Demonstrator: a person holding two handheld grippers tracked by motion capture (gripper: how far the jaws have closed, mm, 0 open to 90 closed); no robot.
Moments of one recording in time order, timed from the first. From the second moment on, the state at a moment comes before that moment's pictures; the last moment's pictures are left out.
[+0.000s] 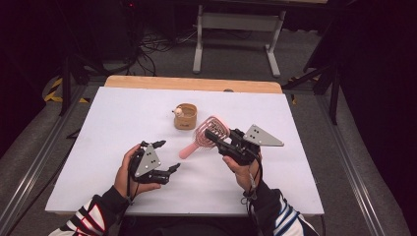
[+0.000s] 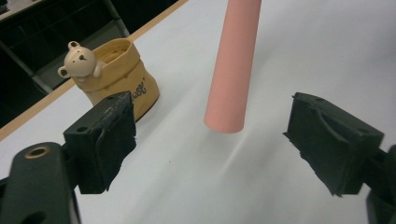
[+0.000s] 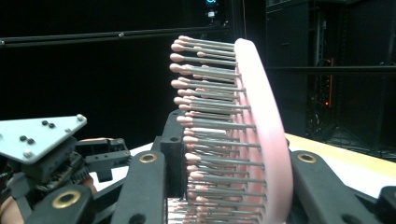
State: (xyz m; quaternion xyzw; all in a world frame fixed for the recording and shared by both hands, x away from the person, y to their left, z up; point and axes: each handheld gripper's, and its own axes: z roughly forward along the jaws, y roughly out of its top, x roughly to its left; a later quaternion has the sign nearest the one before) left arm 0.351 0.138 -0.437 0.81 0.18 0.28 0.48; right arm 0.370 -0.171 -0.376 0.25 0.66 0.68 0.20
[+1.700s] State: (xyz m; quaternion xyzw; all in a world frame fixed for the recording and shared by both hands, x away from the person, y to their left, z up) left arm 0.327 0.229 -0.451 0.79 0.24 0.28 0.50; right arm 0.373 -0.195 -0.359 0.25 0.63 0.69 0.25
